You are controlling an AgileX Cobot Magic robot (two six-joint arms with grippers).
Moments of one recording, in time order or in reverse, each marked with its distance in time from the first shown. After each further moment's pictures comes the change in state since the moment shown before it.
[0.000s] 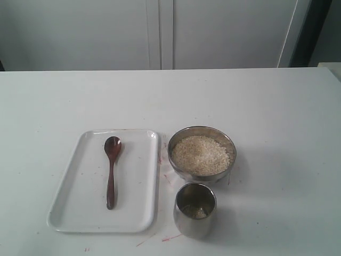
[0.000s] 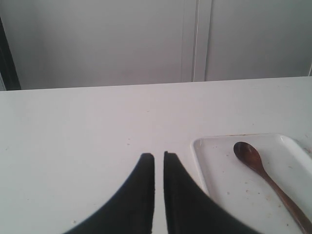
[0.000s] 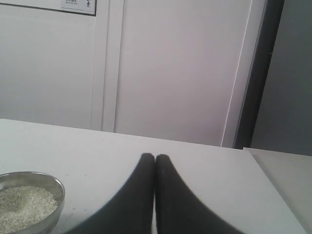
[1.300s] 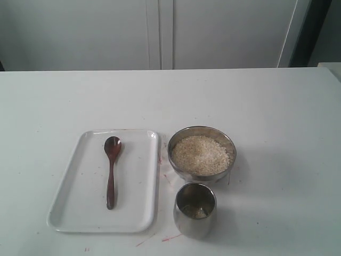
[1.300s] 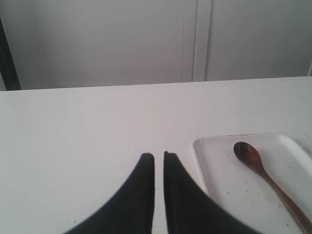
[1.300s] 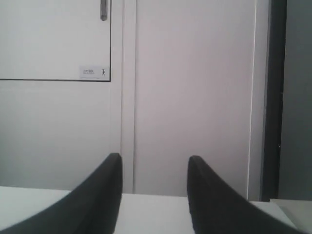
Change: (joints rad) left arm 0.000 0.000 0.000 0.000 0.000 0.000; right arm 0.002 0.010 0.000 -0.045 -0.218 0.147
